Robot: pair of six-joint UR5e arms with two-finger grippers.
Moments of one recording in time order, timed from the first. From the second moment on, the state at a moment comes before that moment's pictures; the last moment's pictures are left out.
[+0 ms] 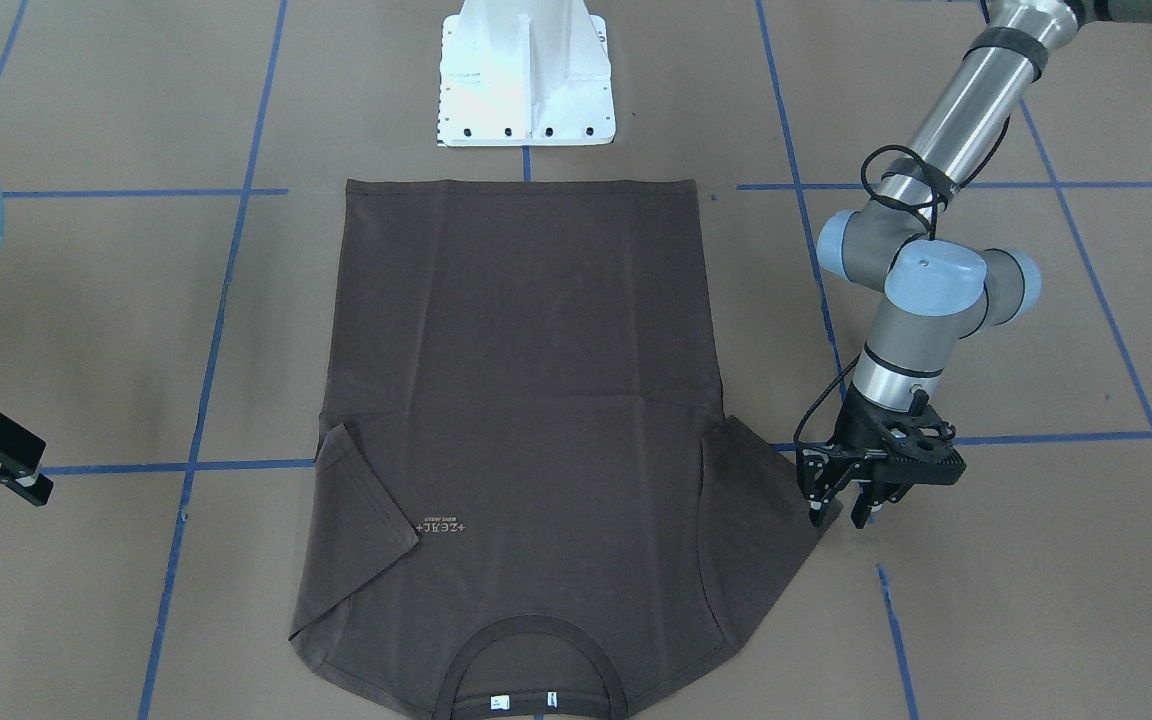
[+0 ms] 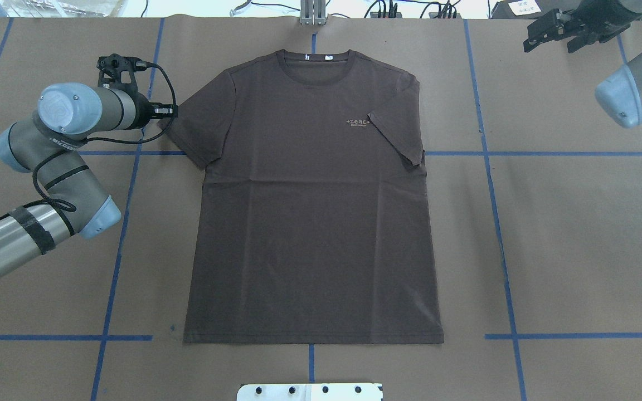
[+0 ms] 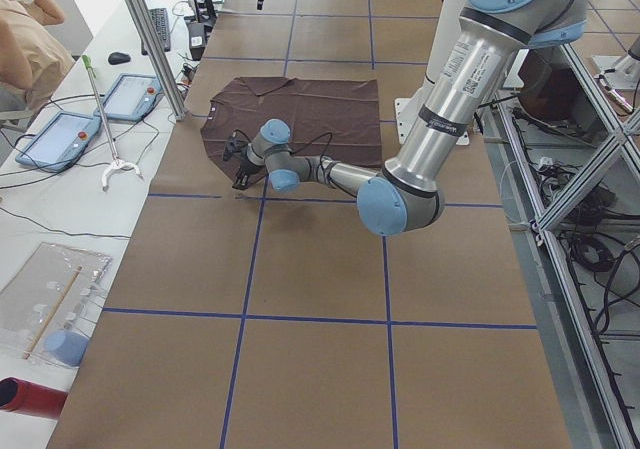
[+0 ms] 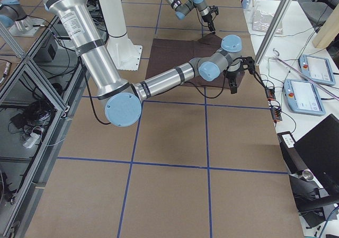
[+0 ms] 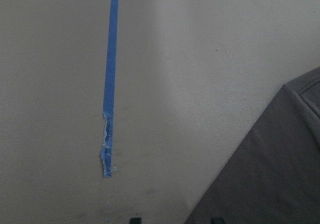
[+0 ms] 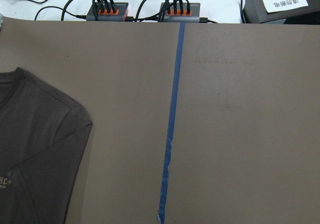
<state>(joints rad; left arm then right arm) -0.80 -2.08 -1.19 -2.47 -1.66 -1.03 1.20 -1.11 1.53 -1.26 2.23 0.67</state>
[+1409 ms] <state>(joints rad) -0.76 -2.10 -1.30 -2.34 -1.66 -1.08 1.20 -1.12 1.52 -1.26 2.23 0.67</state>
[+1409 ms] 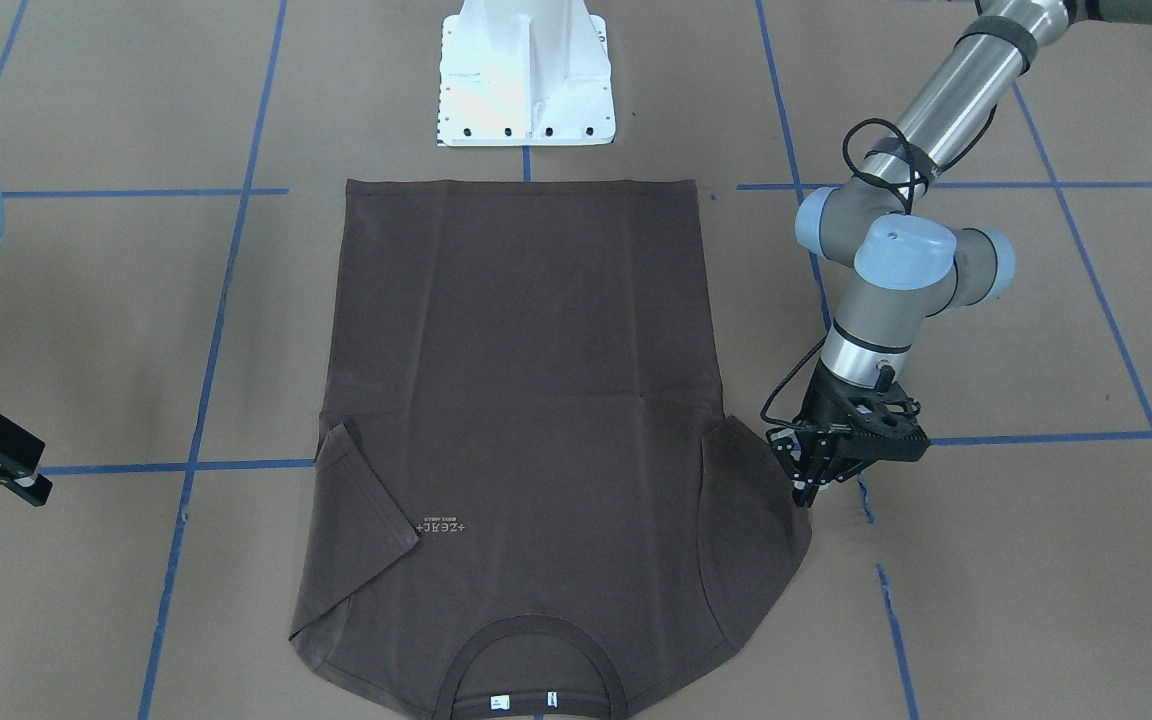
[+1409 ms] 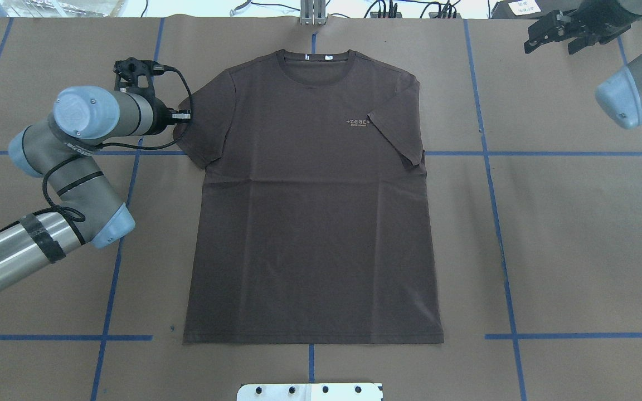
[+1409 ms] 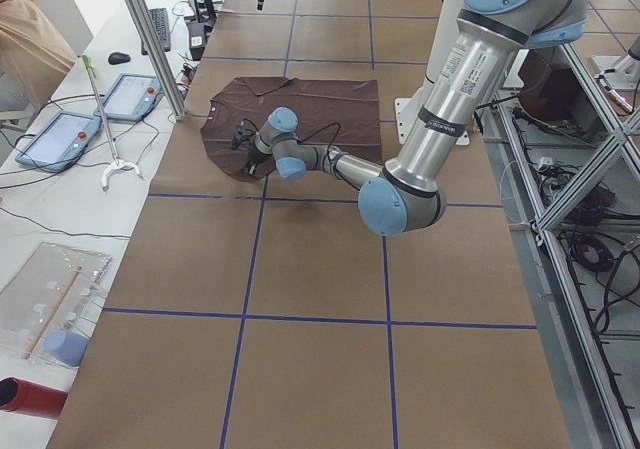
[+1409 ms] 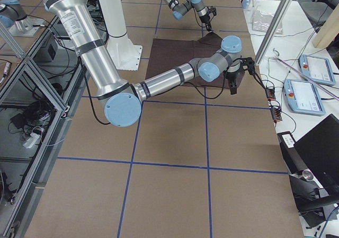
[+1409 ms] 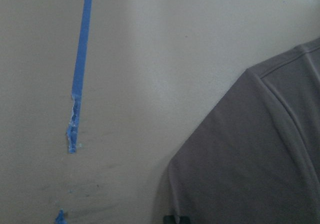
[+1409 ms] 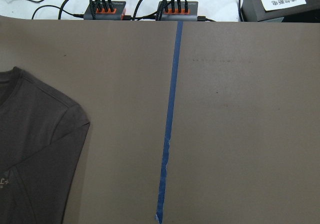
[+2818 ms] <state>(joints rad) -0.68 -2.39 -1.16 -2.13 -1.65 -1.25 1.20 -1.11 1.53 -1.26 2.23 0.68</state>
